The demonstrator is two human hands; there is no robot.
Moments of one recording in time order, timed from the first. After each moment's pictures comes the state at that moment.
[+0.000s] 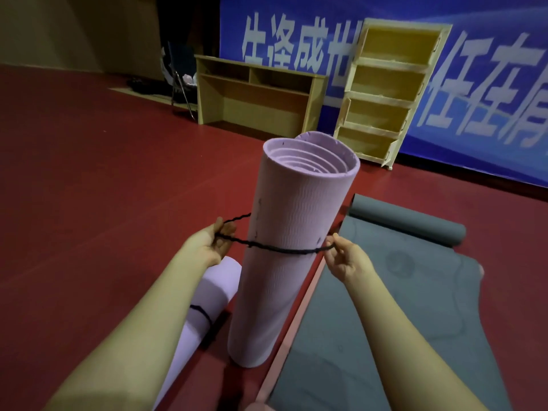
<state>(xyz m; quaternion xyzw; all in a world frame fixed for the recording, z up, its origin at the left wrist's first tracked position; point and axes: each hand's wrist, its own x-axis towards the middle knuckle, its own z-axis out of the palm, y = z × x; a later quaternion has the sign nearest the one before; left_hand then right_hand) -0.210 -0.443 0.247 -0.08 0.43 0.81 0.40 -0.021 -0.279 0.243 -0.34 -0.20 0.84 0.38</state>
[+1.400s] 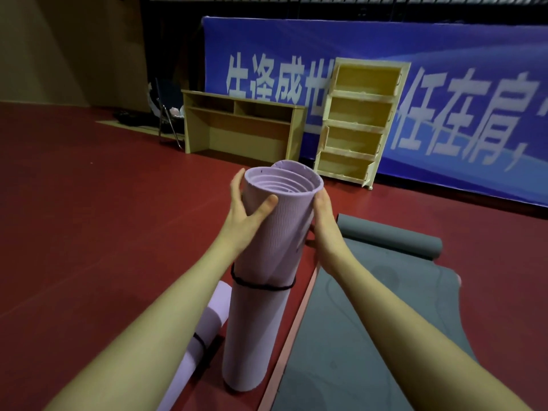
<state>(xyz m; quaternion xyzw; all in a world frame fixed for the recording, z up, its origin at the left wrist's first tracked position) -0.150 -0.436 0.327 0.45 0.55 0.70 0.10 -0.017 -0.346 0.339 -0.18 -0.70 0.55 0.42</state>
